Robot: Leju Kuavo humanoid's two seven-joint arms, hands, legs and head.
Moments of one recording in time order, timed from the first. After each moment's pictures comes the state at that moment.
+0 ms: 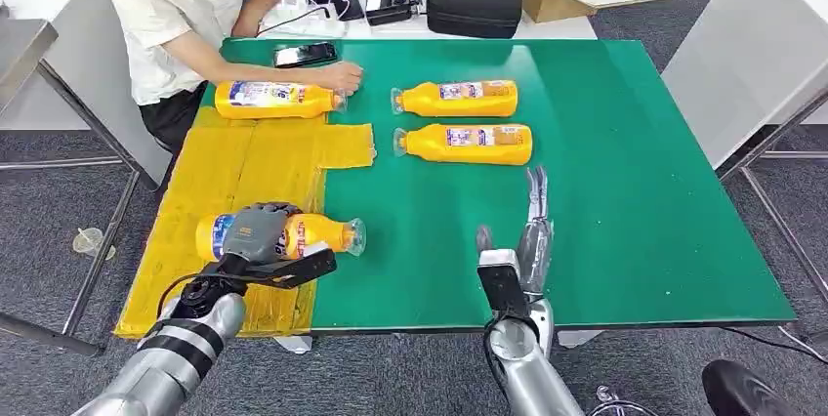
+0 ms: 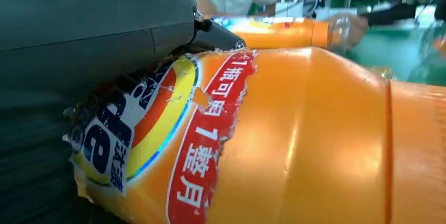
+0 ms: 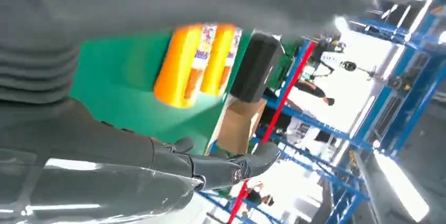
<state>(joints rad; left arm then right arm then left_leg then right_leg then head) -0.55 -0.01 -0.45 -0.70 -1.04 0.29 -0.14 -0.14 0.11 0.30 -1.19 0.36 -0.61 -0.70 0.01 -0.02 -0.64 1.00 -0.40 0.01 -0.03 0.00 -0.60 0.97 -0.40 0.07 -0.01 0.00</state>
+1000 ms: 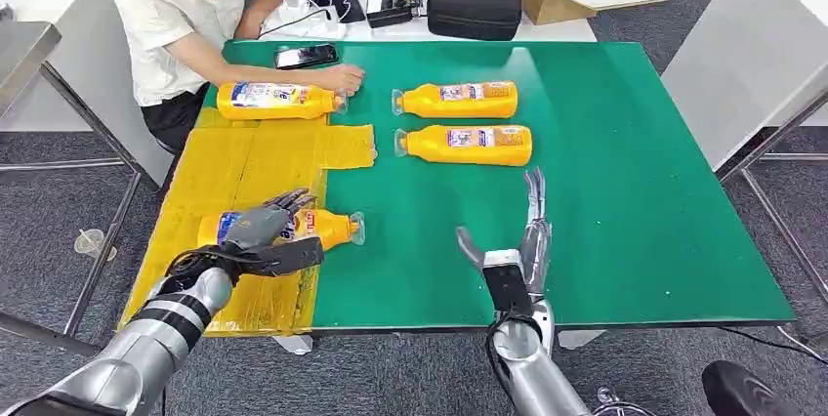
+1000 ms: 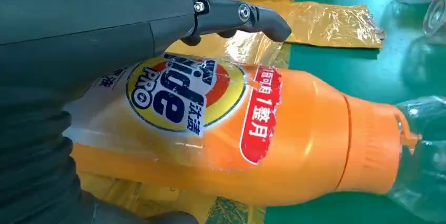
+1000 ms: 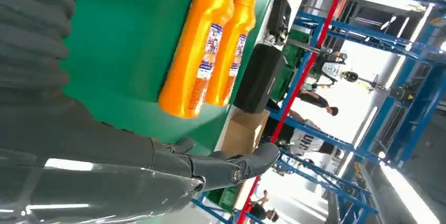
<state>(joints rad) -0.67 0.00 -0.45 -0.55 -0.88 0.00 -0.31 -0.15 0.07 0.36 -1.17 0.28 -0.61 -0.70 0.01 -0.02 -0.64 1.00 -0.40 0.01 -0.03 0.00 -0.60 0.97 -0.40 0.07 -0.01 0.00</state>
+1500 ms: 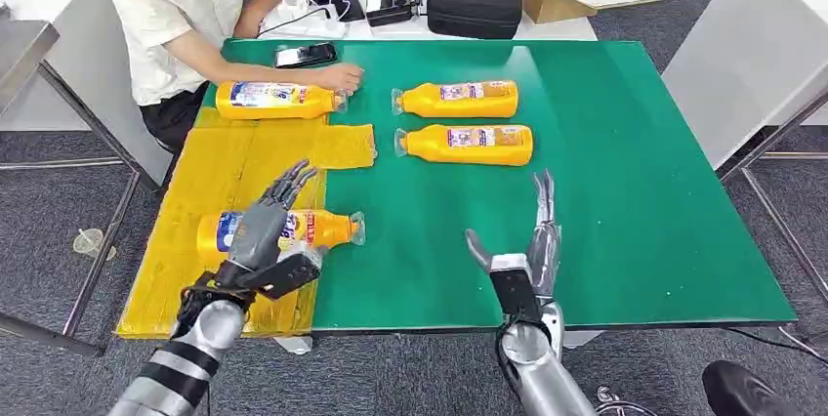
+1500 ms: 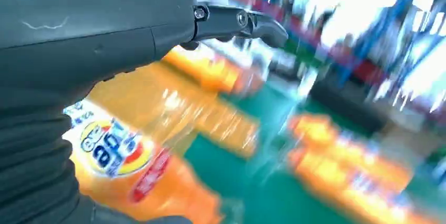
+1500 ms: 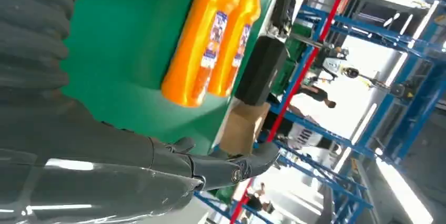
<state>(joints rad) -0.33 -0.01 -0.45 -1.16 -0.60 0.28 -0.37 -0.13 0.04 0.32 -1.21 0.31 -0.61 -0.70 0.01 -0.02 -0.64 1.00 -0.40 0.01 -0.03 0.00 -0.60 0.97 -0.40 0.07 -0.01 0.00</state>
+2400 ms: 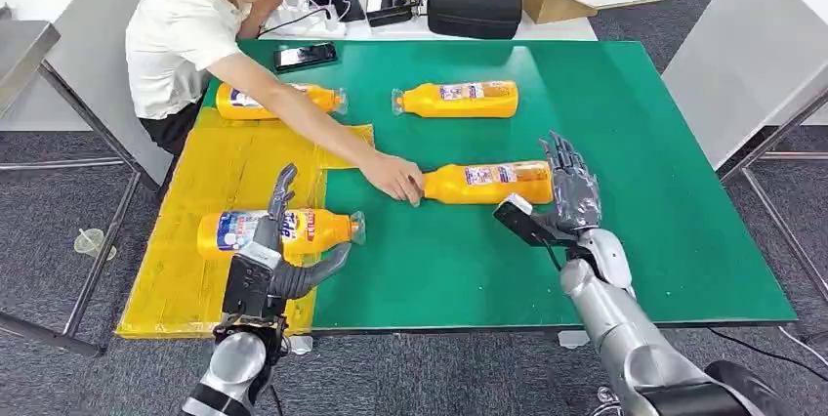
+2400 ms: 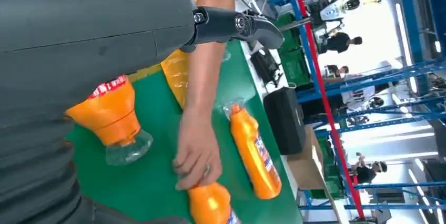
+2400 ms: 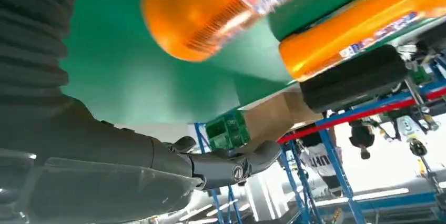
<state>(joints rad) -0.20 -0.14 -0.46 -1.30 -0.12 0.29 -0.38 -0.52 -0.17 0.22 -0.66 0.91 -0.44 -0.45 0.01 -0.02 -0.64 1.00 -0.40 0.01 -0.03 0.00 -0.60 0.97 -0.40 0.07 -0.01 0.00</state>
